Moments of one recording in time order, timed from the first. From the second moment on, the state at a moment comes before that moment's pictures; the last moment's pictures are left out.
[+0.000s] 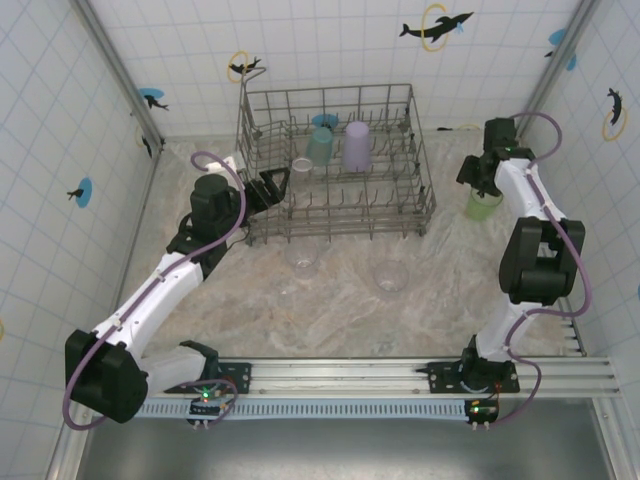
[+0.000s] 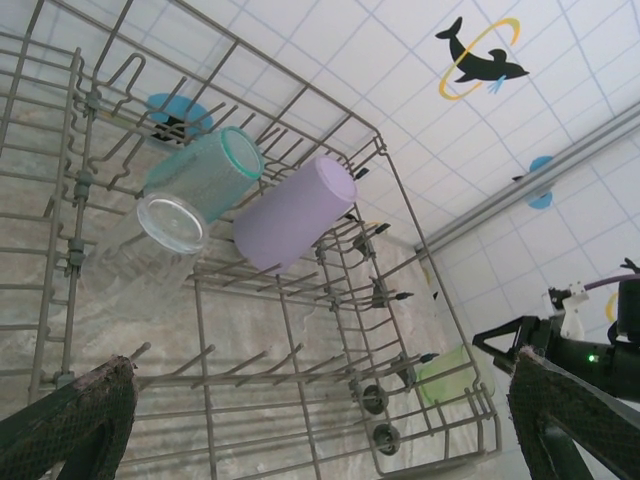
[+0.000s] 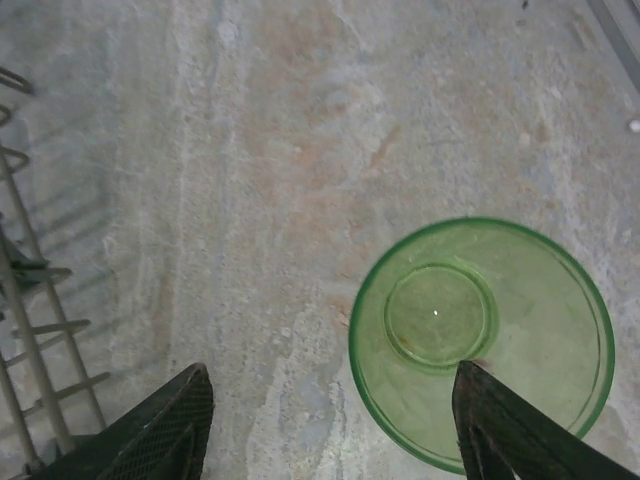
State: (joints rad) left arm -0.40 1.15 0.86 0.04 0.20 -0.72; right arm -0.05 1.82 1.50 -0.71 0.06 0.31
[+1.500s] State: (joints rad) left arm -0.40 1.14 0.84 0.04 0.19 -0.73; right arm -0.04 1.96 1.52 -0.72 0.09 0.25
